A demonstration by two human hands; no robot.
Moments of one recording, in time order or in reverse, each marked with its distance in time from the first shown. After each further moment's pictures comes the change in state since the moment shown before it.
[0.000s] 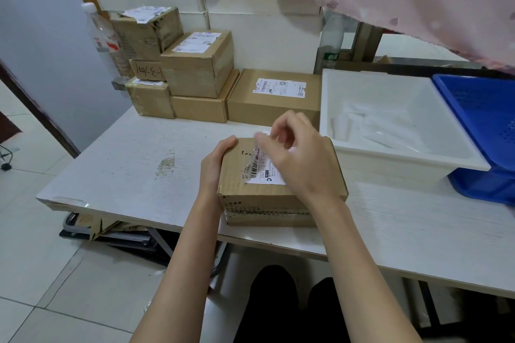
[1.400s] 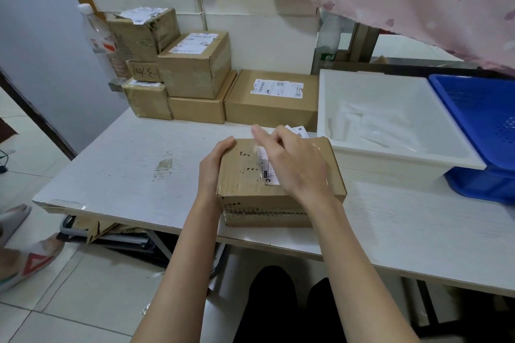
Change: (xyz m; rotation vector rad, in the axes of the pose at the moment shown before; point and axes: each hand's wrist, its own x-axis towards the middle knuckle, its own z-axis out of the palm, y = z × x) left_hand -0.001 0.001 0.003 0.038 0.047 -0.010; right_hand 0.006 0.005 0.006 -0.159 -0.124 0.169
